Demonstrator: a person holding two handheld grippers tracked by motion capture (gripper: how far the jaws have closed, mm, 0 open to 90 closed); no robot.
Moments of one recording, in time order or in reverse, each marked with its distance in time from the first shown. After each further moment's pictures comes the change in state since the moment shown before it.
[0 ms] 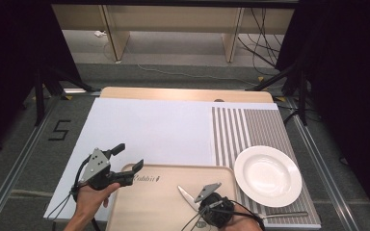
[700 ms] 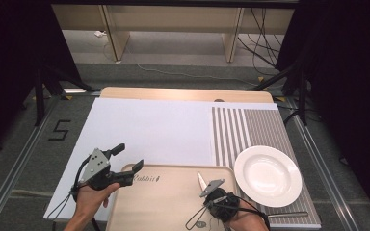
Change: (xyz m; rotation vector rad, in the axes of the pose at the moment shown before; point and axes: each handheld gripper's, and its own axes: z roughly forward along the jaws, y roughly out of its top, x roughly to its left) left arm 0.000 0.000 -0.001 0.000 0.000 0.000; right arm -0.017 -0.004 -0.001 0.043 -0.112 0.024
